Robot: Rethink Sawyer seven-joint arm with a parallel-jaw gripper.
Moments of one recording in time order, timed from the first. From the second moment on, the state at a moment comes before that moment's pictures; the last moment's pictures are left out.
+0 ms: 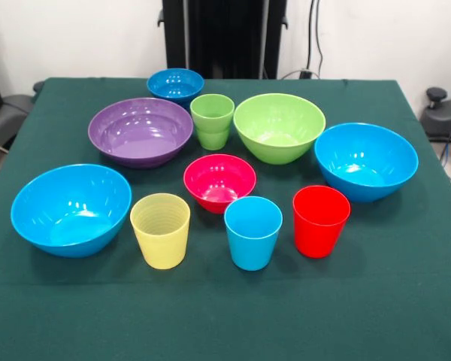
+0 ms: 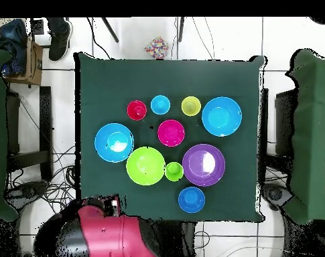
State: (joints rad) arm 0.10 -1.23 -0.06 2.19 -0.01 0.55 1.70
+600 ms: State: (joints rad) arm 0.10 -0.86 -0.05 2.28 -0.01 0.01 1.70
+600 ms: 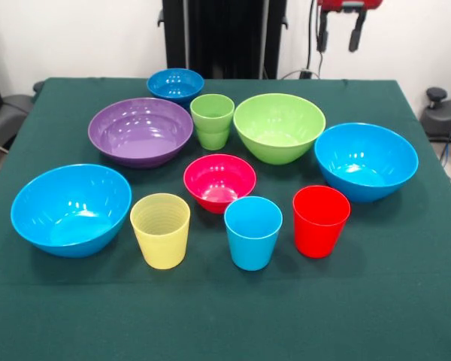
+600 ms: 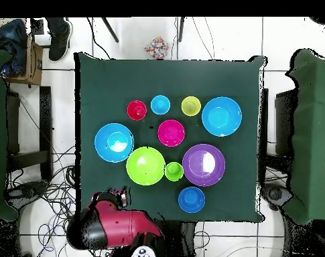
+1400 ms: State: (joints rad) arm 0.22 -0.55 -0.08 2.29 -0.01 -0.09 1.78
